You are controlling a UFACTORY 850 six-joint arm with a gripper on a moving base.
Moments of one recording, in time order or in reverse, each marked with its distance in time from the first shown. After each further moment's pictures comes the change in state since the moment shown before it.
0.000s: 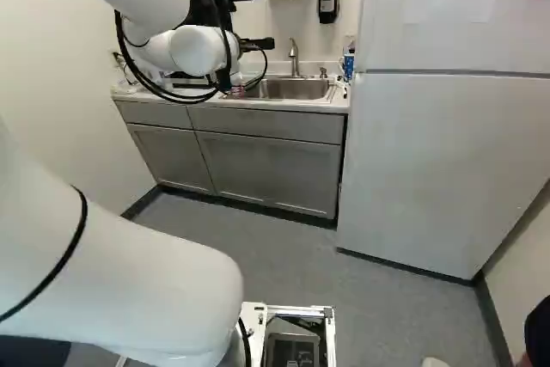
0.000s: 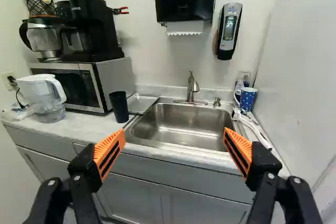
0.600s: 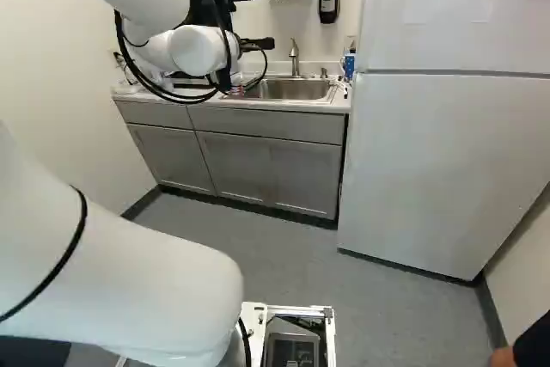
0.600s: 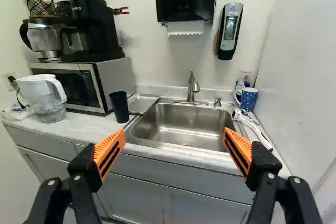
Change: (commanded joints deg) arm 0.0 0.0 0.0 0.0 0.0 0.0
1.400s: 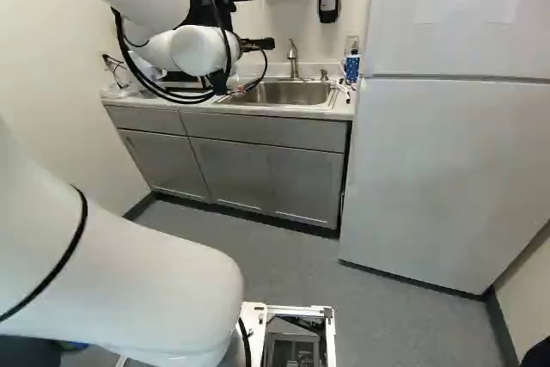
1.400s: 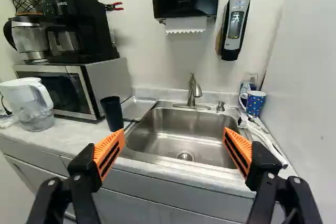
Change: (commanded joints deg) arm 0.0 0.0 0.0 0.0 0.0 0.0
